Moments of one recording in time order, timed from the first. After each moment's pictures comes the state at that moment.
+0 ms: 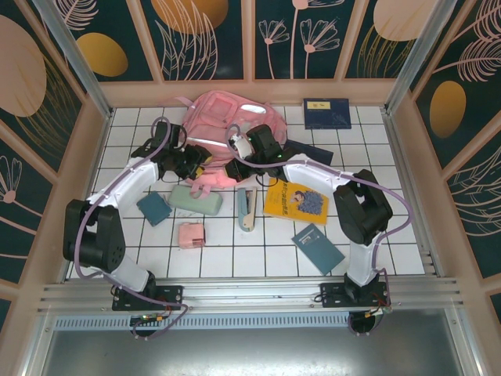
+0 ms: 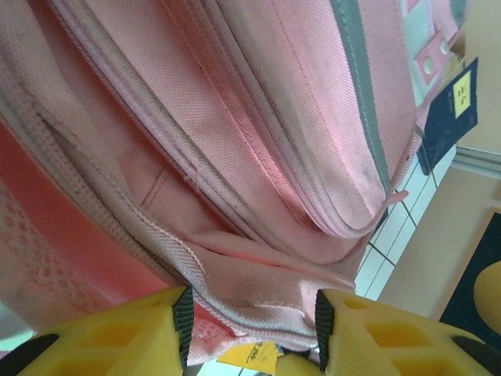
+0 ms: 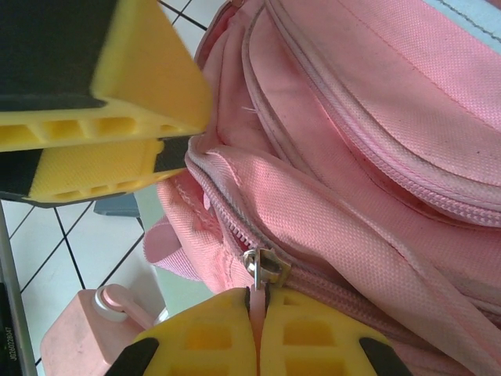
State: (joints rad) left arm -0.25 1.60 1.17 -0.48 0.42 -1.14; right arm 0.71 1.89 1.39 -0.22 -0.47 0.23
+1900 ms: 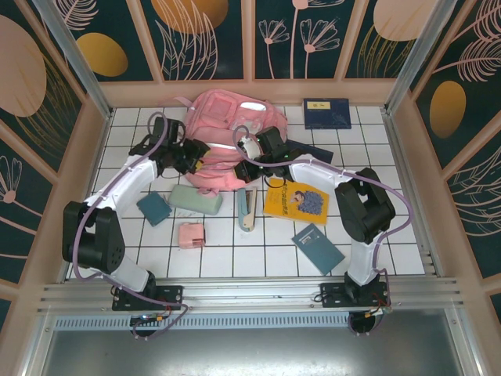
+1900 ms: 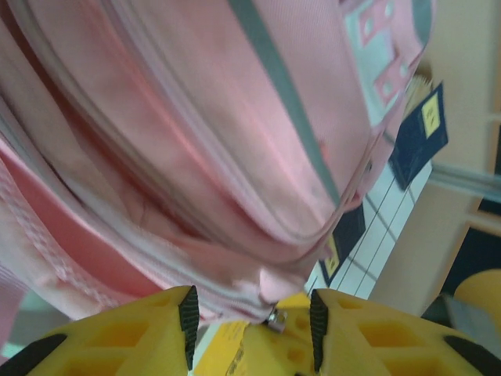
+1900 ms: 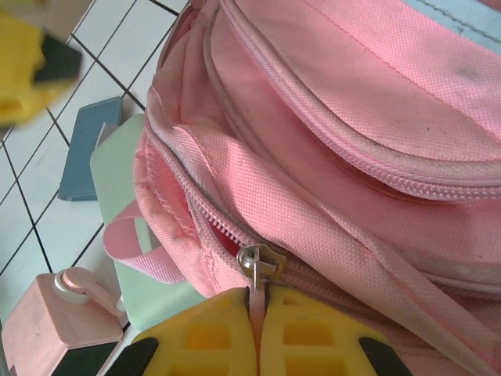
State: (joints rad) left arm -0.26 1.58 1.19 -0.48 0.39 -1.17; right arm 0.64 1.89 1.33 -0.22 -0.49 0.20
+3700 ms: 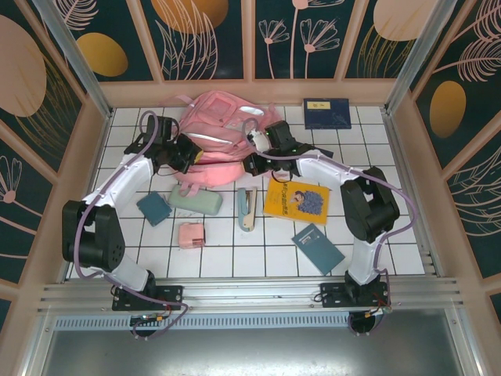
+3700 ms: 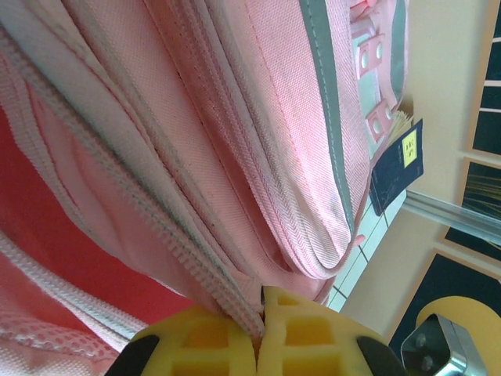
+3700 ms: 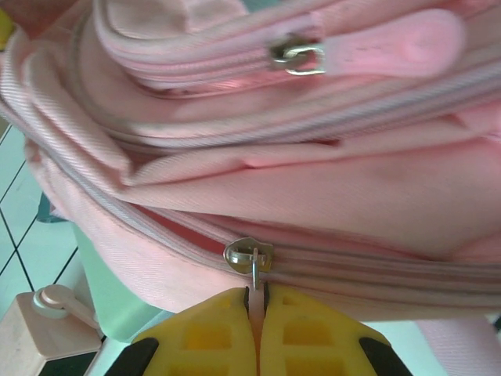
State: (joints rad) left arm -0.19 1.58 1.21 -0.47 0.40 -1.24; right arm 0.56 1.88 1.34 -0.25 -0.48 0.20
